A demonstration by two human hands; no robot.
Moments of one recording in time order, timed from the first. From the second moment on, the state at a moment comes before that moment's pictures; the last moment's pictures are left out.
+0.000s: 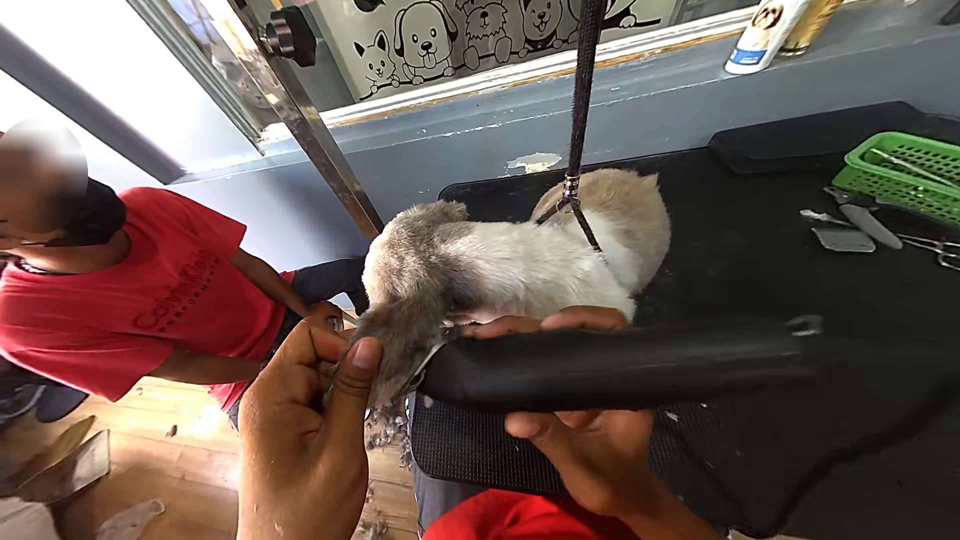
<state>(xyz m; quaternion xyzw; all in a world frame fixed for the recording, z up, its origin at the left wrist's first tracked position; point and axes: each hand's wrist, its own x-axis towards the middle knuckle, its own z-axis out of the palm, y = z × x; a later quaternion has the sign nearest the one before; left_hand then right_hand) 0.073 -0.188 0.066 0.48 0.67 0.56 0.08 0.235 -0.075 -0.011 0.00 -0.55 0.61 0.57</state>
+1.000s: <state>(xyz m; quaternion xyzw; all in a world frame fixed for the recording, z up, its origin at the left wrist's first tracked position) 0.069 -0.168 0.040 0.26 0.51 0.72 0.38 0.221 -0.073 0.007 -0.03 -0.74 0.43 0.52</state>
